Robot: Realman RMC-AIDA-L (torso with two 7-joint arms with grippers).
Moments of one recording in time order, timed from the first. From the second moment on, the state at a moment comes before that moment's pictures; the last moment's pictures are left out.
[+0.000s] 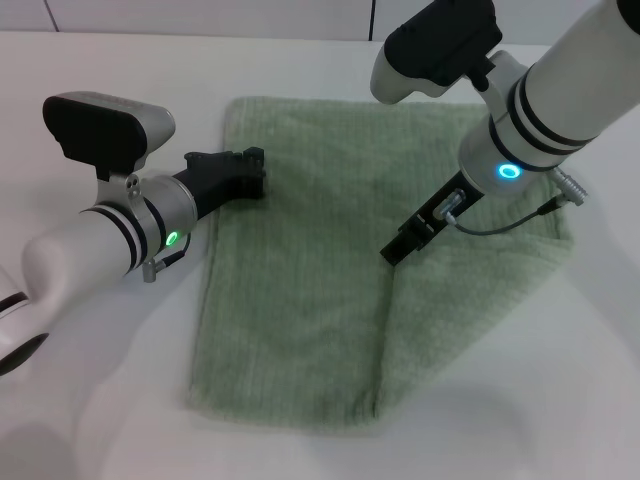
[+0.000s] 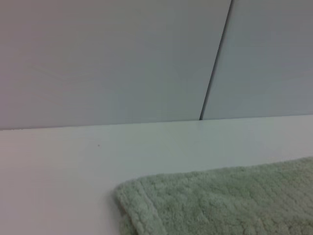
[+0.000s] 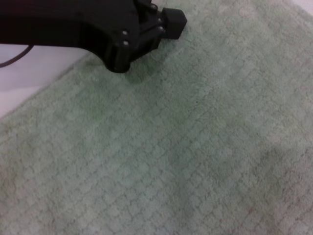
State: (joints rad) left arm -0.59 -2.08 2.01 0.39 0.07 0.44 -0.76; right arm 0.88 2.08 -1.68 -0.99 0.61 1.29 -0.34
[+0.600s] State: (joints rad) left arm -0.58 -2.08 2.01 0.40 0.07 0.44 -0.75; right arm 0.91 2.08 -1.68 -0.94 0.61 1.27 -0.34
